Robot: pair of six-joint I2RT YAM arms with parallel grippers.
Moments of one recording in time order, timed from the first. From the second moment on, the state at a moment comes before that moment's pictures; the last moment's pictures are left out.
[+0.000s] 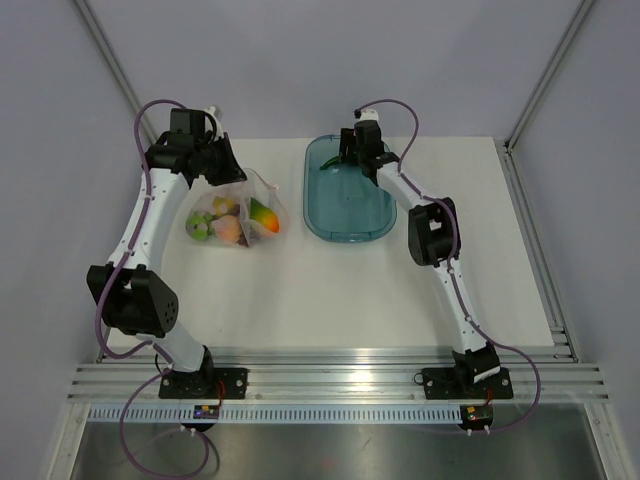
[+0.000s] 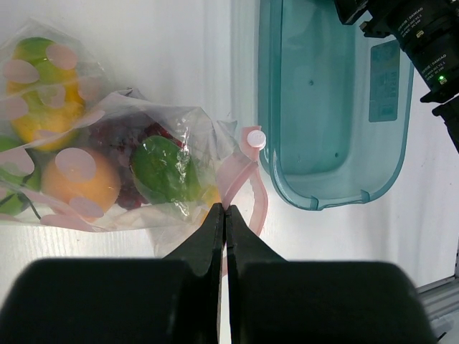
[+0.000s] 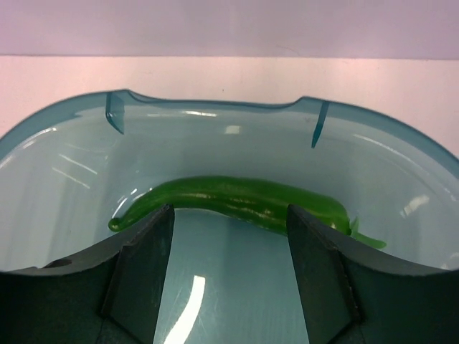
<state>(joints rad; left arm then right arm) -0.09 1.63 1.69 -0.84 0.26 -0.37 0.37 2.67 2.38 -0.18 0.13 0.25</state>
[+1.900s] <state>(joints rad) -0.10 1.64 1.69 -0.81 0.27 -0.39 0.37 2.41 1.90 -0.16 -0.07 0.30</state>
